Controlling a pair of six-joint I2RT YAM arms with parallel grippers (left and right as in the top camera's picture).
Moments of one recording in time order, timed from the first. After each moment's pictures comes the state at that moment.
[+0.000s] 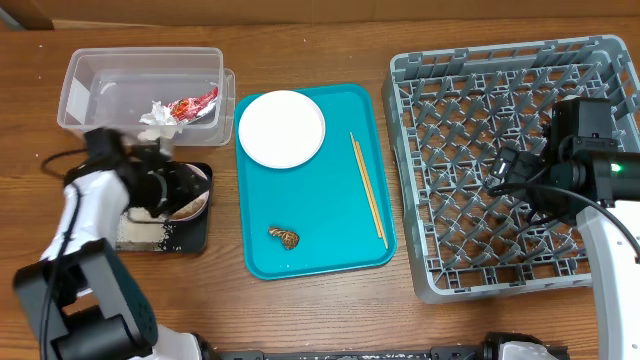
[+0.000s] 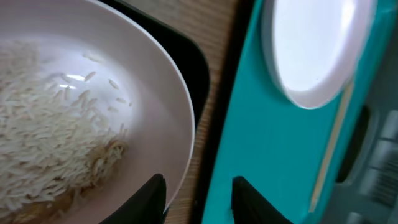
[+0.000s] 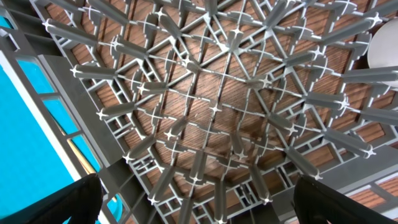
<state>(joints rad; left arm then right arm) 0.34 1.69 1.05 -0.76 0.55 -0.10 -0.08 1.30 1.30 -1.26 0.02 0.36</state>
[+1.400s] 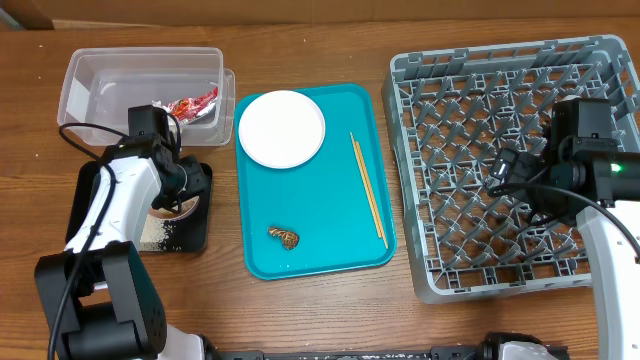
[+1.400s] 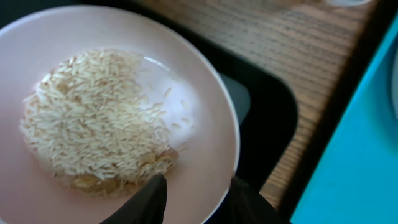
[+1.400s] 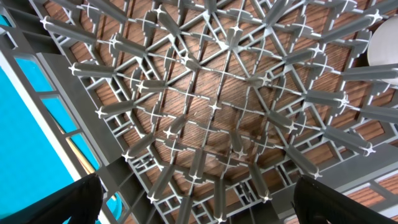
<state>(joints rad) 0.16 1.69 1.11 -0.77 0.03 -0.29 -0.08 1.30 1.30 -1.27 0.02 0.36</state>
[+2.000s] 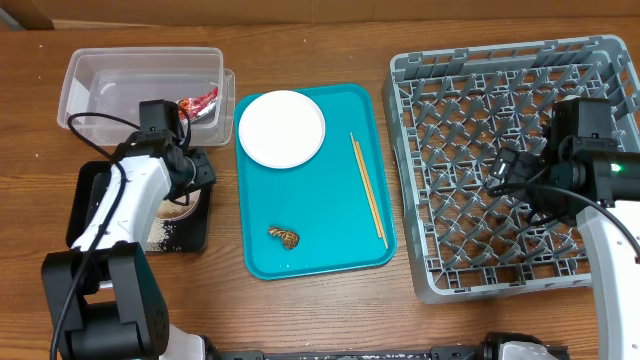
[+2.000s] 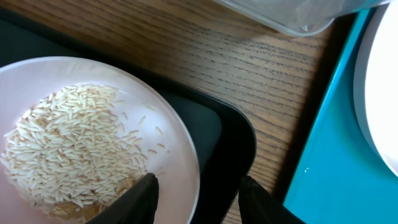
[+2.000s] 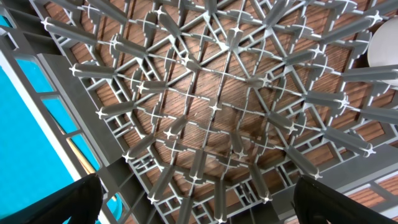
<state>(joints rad) 0.10 1.69 1.11 -0.69 -0.01 -0.31 -0.08 1.30 1.30 -1.26 0.02 0.36</state>
